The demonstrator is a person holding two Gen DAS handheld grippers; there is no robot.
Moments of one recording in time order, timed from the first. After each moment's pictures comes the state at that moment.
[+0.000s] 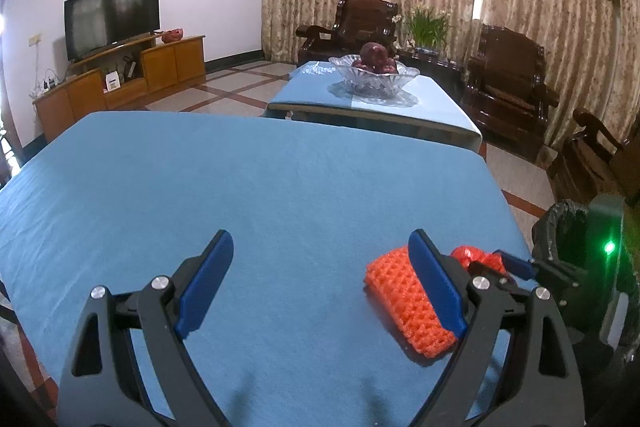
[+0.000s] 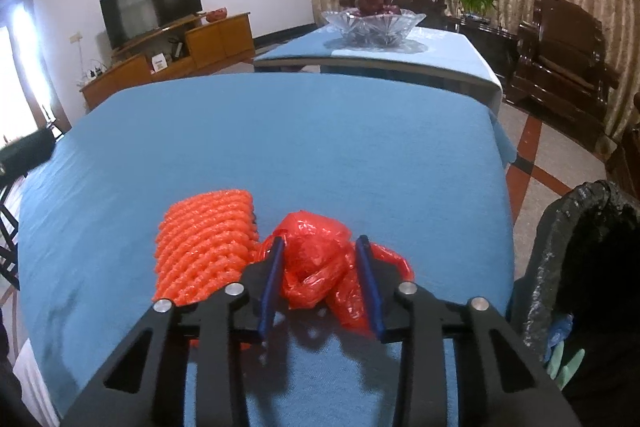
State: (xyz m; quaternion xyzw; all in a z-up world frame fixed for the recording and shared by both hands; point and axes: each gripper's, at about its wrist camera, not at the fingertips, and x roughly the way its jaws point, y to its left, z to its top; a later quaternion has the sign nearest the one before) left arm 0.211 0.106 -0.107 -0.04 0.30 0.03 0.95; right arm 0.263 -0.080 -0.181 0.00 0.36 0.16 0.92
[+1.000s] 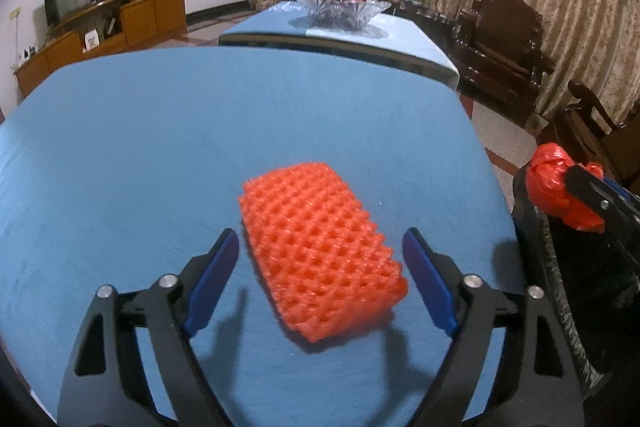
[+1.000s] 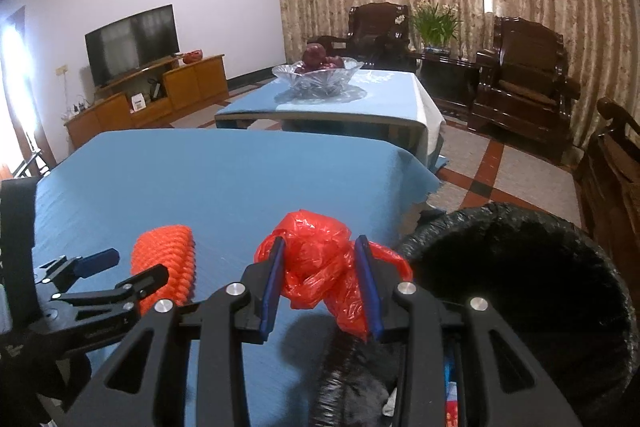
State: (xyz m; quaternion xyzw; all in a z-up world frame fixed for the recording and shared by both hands) left arm 0.243 0.014 -0.186 -0.06 0.39 0.01 0.92; right arm 0.236 -0.176 -0.138 0.01 0.31 0.11 0.95
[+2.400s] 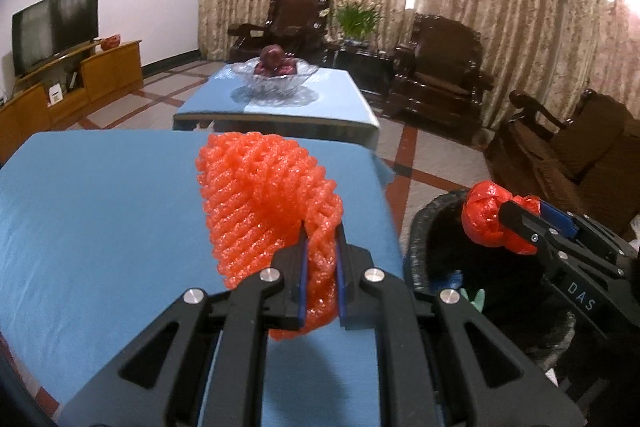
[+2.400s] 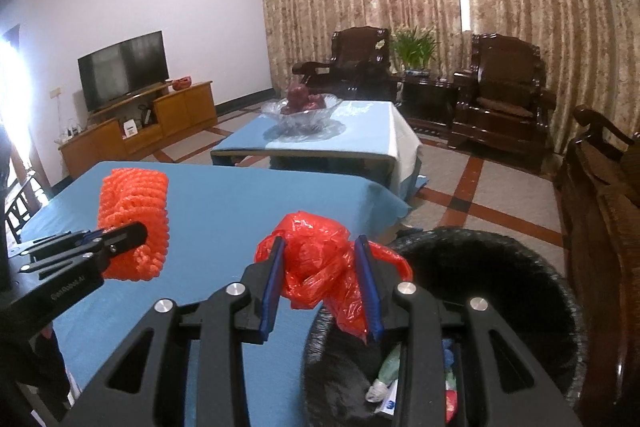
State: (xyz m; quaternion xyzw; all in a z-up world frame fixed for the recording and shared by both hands) left arm 0.189 -0.035 -0.068 -0.03 0.31 -0.08 0.95; right arm 0.173 -0.210 -0.070 0.02 0.26 0.08 0.96
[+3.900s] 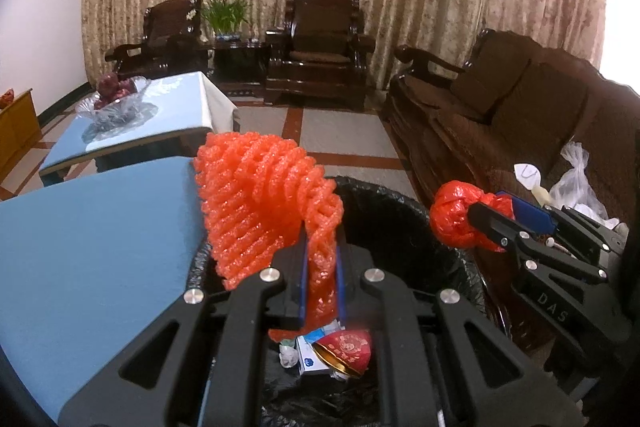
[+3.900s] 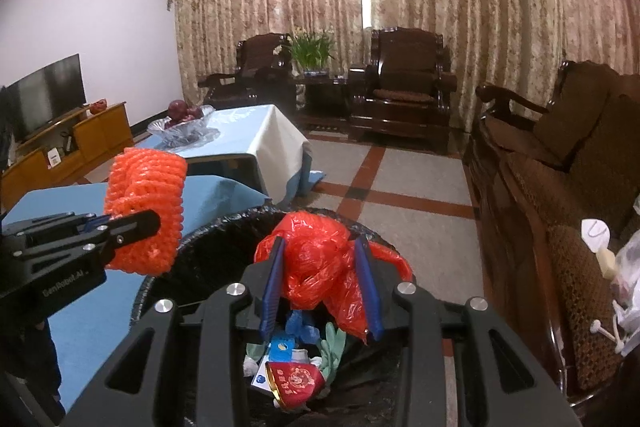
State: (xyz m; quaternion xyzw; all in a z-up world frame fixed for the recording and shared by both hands) left arm 0.202 -0.234 -0.083 0.04 0.31 -0.27 0.91; right arm 0.135 -0.380 -0.083 0.05 0.27 -0.07 0.96
